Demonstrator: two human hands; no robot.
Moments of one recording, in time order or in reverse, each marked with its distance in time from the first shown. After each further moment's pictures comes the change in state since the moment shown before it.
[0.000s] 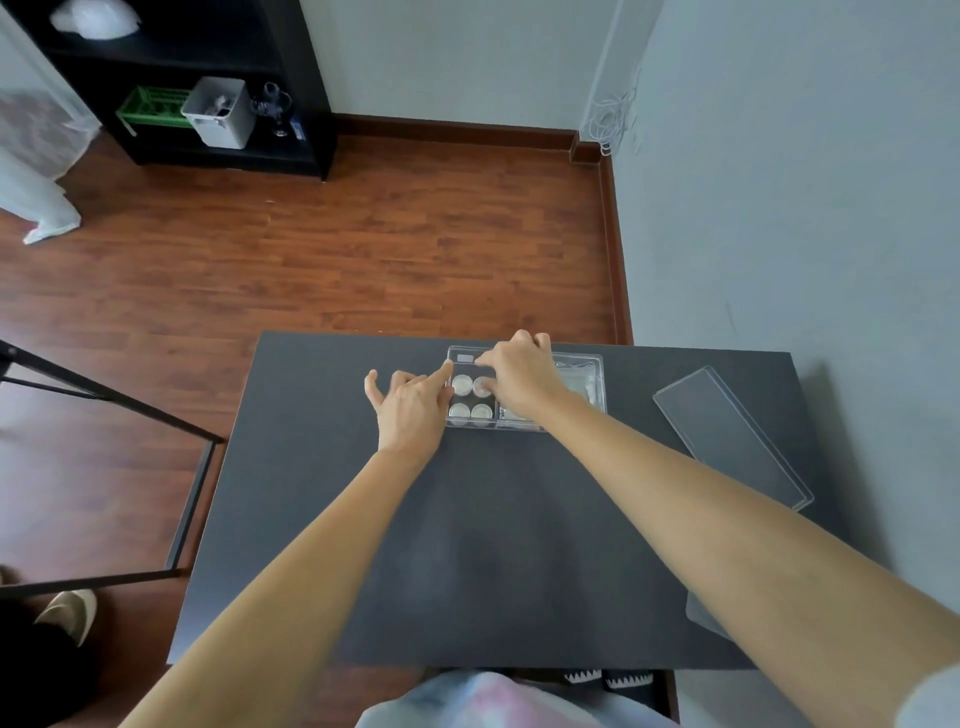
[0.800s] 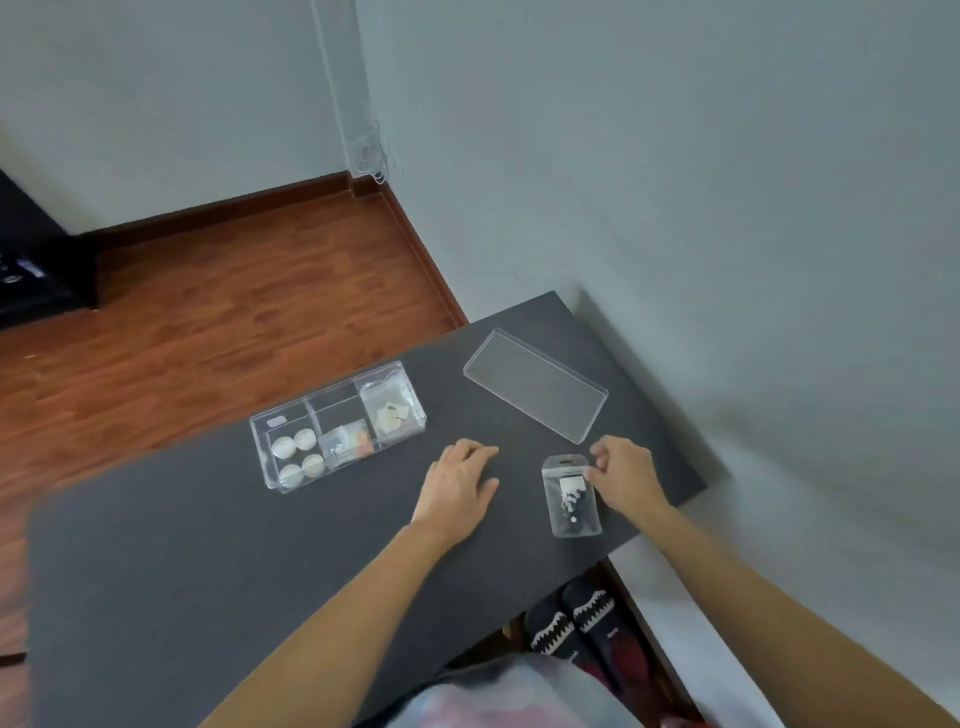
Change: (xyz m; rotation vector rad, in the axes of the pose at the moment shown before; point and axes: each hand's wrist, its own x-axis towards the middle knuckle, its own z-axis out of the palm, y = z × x) left_hand -0.093 0.164 0.079 -0.141 -0.435 0.693; right_hand -0.310 0.149 0.043 0.572 0.188 1.056
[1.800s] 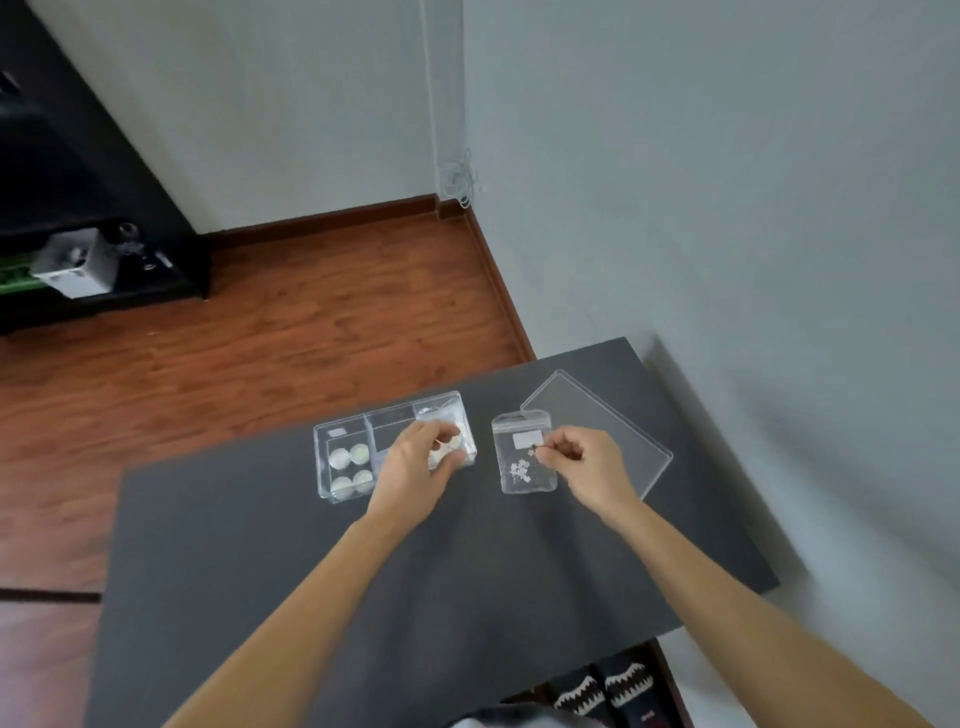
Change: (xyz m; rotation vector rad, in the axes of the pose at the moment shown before) left_hand 0.000 -0.049 -0.086 -0.264 0.388 -0.211; right_hand 0.033 -0.114 0.010 0.418 -0.155 -0.316
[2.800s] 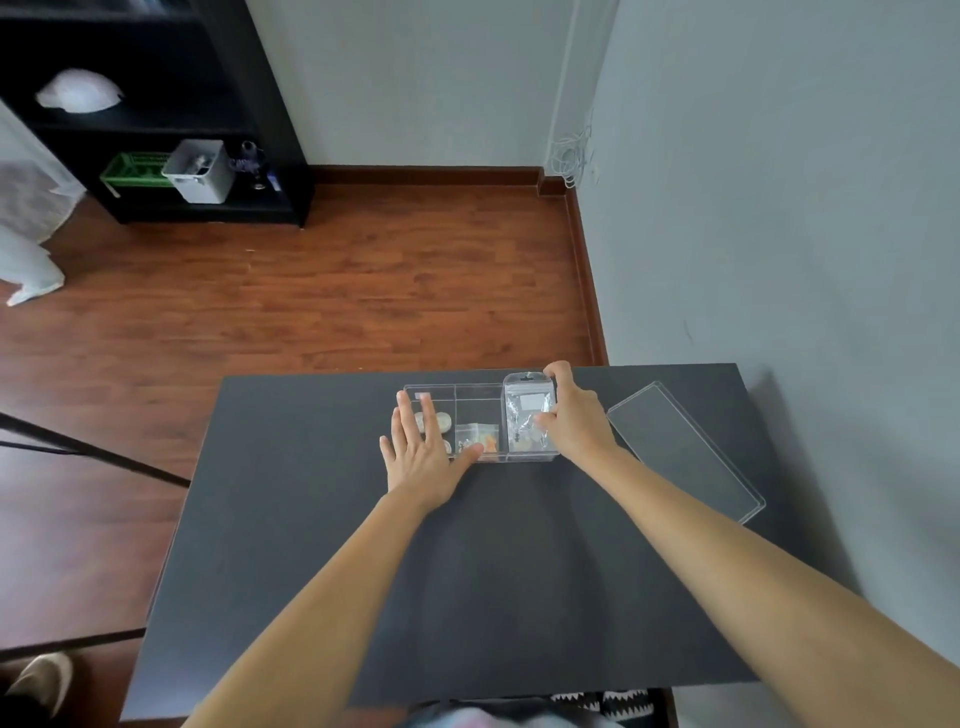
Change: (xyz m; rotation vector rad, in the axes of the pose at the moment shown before) left_hand -0.018 -0.080 -0.011 0.365 -0.090 -0.516; right_hand 0.064 -0.066 0.096 -0.551 -0.174 -0.226
